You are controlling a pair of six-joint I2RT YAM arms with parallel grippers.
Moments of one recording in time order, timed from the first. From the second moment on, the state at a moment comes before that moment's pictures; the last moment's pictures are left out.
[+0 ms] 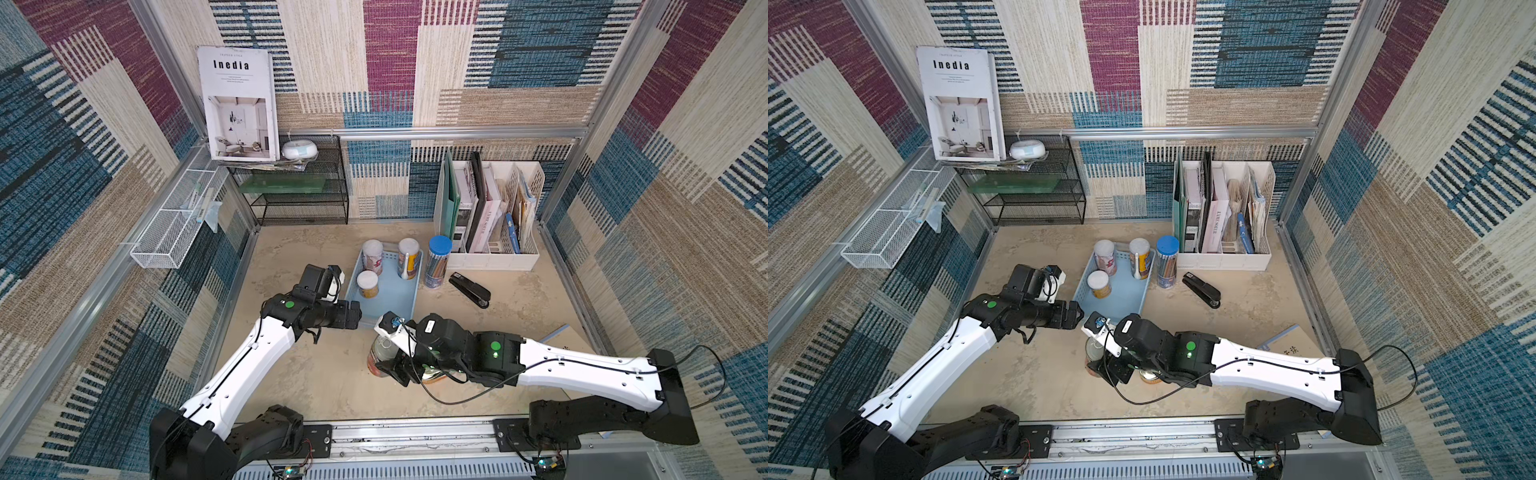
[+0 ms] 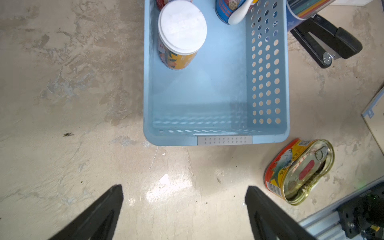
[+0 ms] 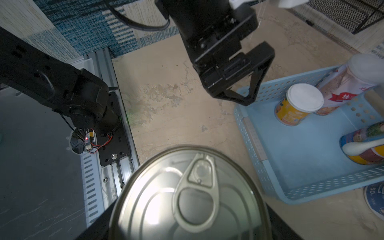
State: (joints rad) left arm -0.34 1.16 0.99 -0.84 0.15 -0.25; right arm 1.29 1.27 1.09 -0.39 0.09 0.10
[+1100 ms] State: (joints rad) left arm -0.27 1.14 0.94 -0.84 0.21 -0.21; right arm 0.85 1.71 1.33 -0.36 0.05 -0.01
